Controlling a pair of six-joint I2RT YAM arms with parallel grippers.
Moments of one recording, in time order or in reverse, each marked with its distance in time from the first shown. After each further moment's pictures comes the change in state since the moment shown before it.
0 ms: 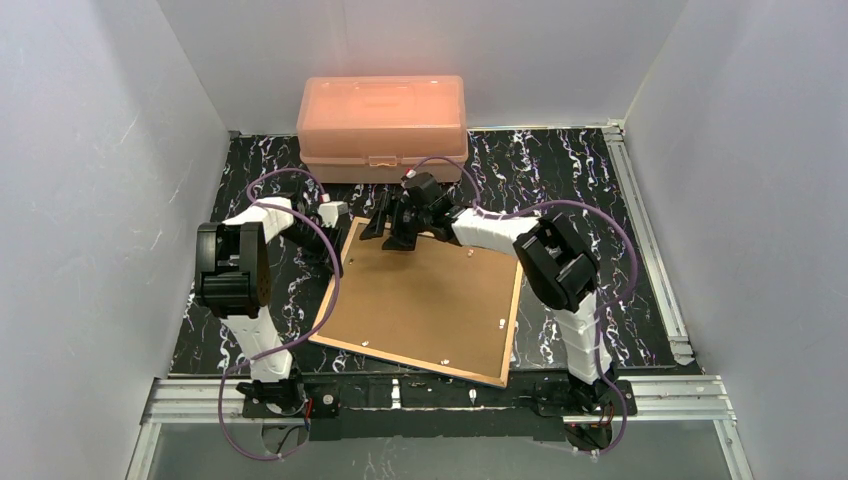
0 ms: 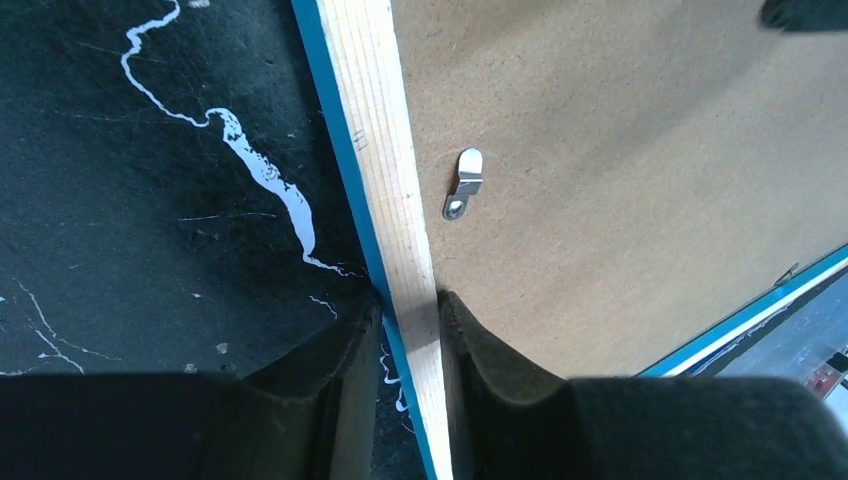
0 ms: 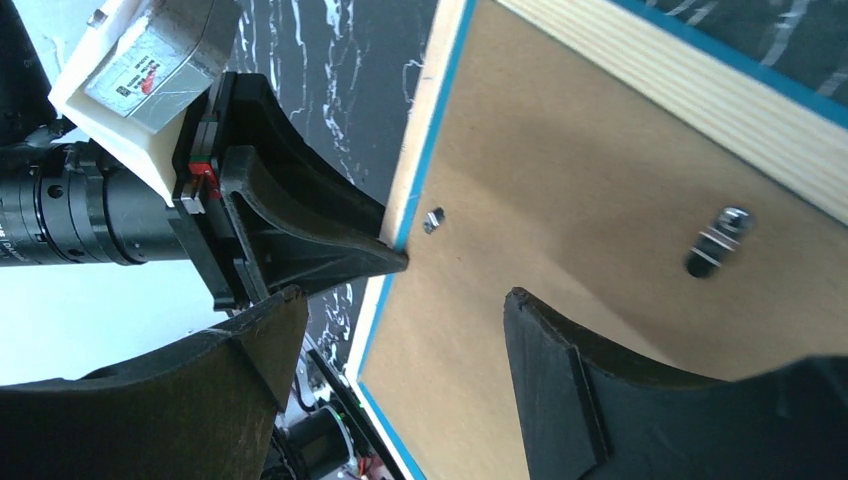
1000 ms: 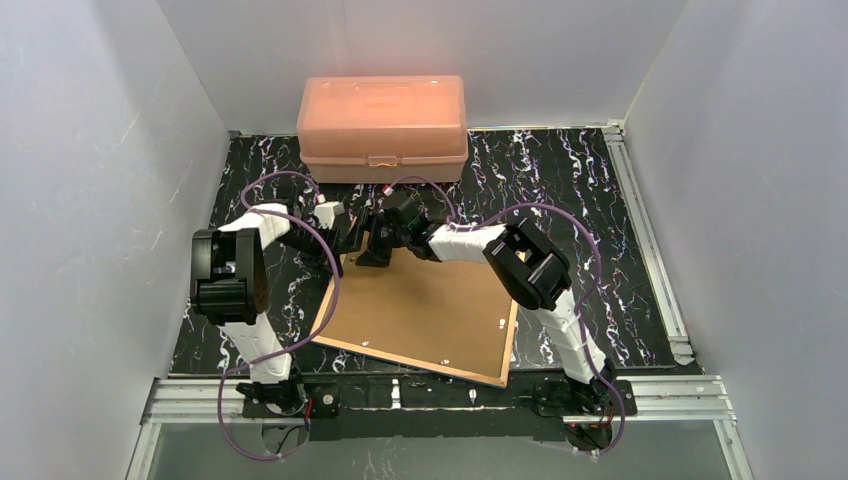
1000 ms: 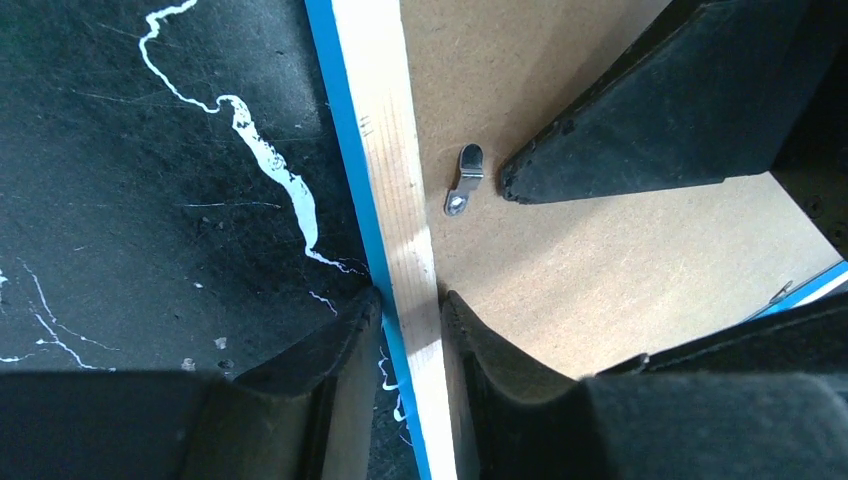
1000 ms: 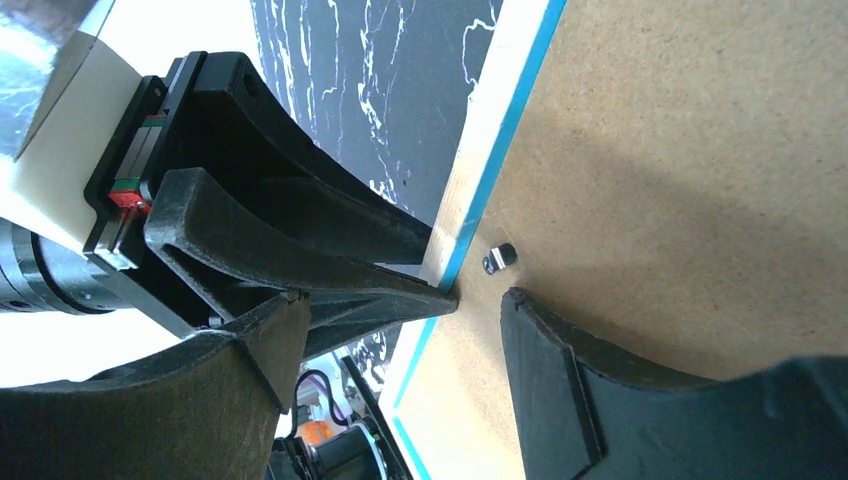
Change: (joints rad) left arm 0.016 -0.051 -0.064 0.060 0.031 -0.035; right arm 0.101 0.170 0.072 0.192 -0.010 0.158
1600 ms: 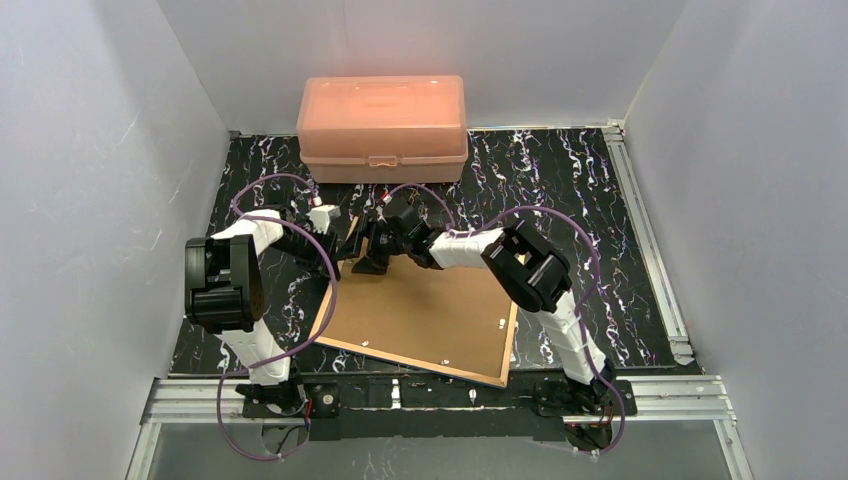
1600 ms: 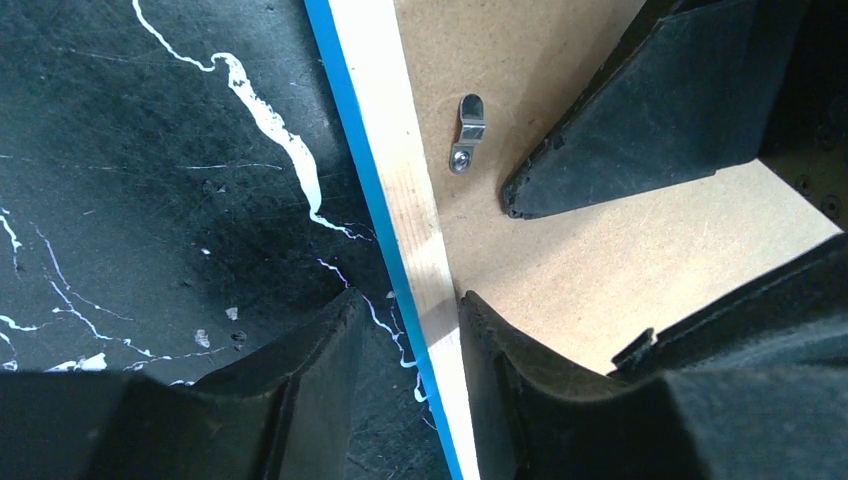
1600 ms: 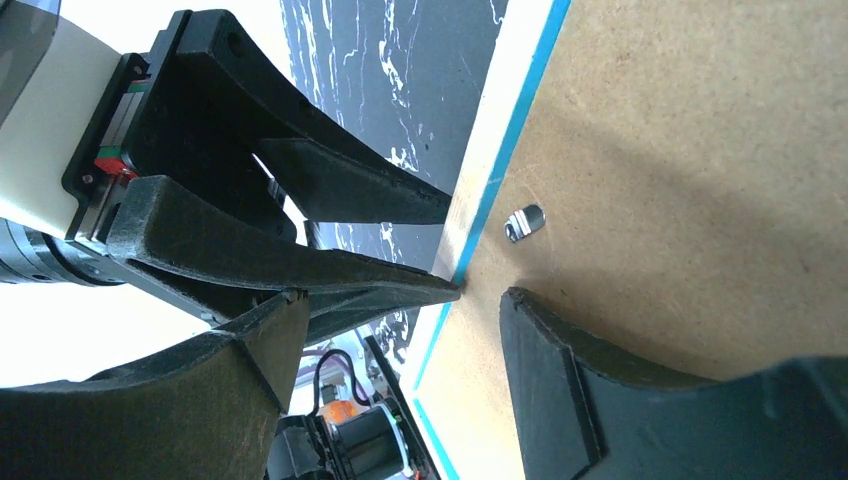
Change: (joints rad) left arm 0.045 -0.064 -0.071 0.022 0.037 0.111; right arm 0.018 -0.007 -0.065 0.096 -0.038 0.066
